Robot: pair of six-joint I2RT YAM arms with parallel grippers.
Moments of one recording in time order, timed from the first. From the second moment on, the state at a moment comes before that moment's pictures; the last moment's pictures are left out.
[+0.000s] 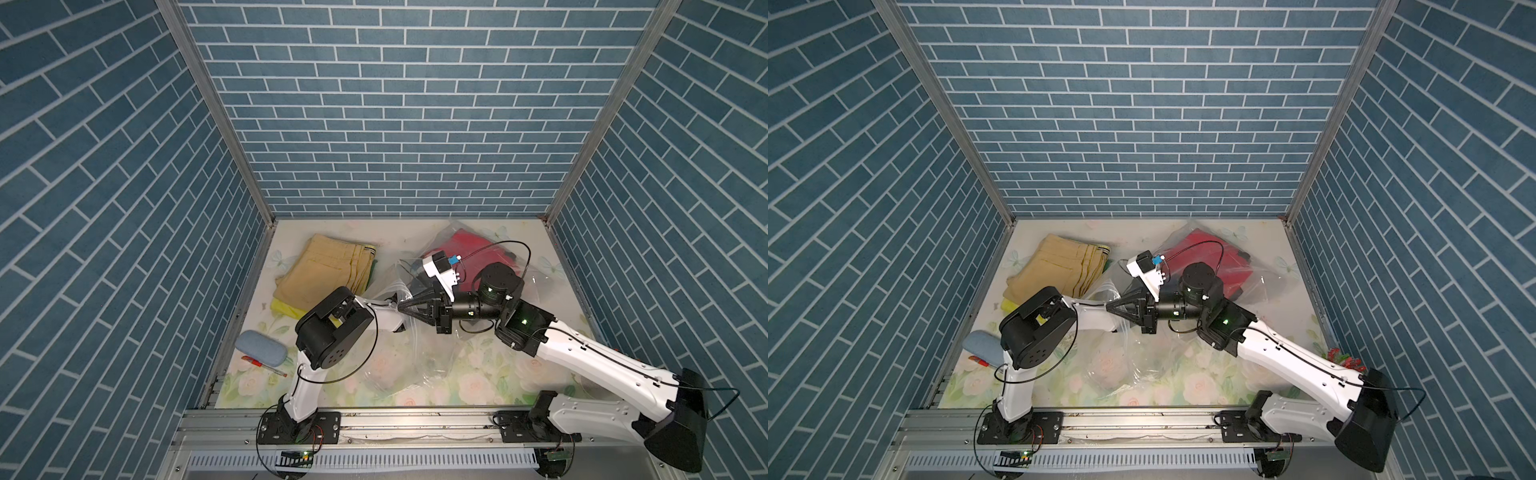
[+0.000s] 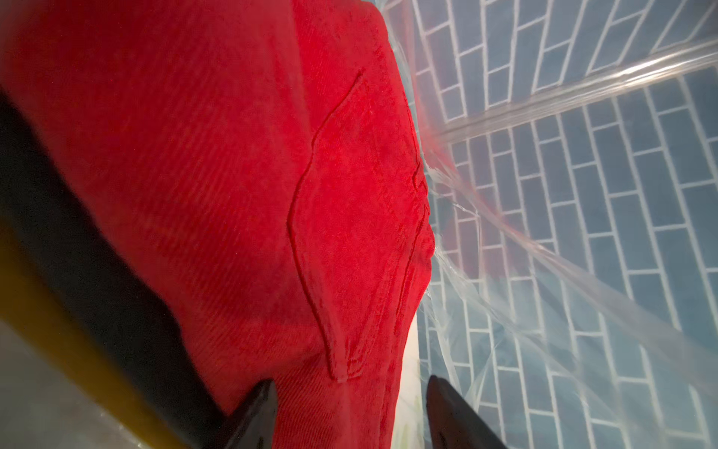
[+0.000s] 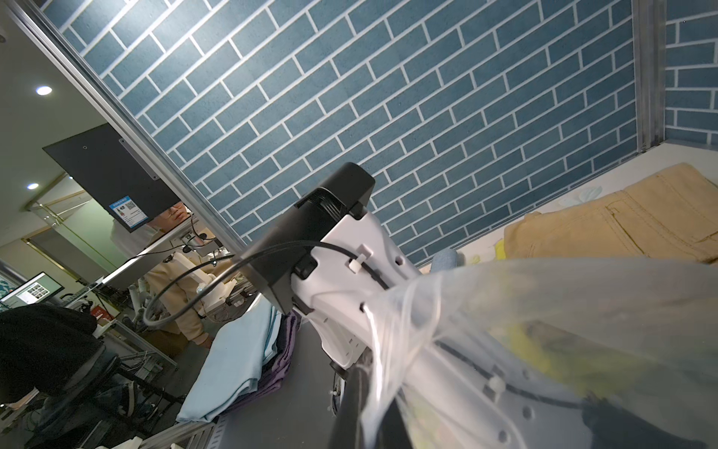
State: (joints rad) left arm -0.85 2.04 1.13 0.55 -0.01 -1.25; right arm 0.94 1.14 0.96 0.14 -0.71 0.46
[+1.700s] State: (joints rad) left arm -0.81 2.18 1.23 0.63 0.04 -1.29; right arm 0.95 1.14 0.95 0.10 -0.66 0.42
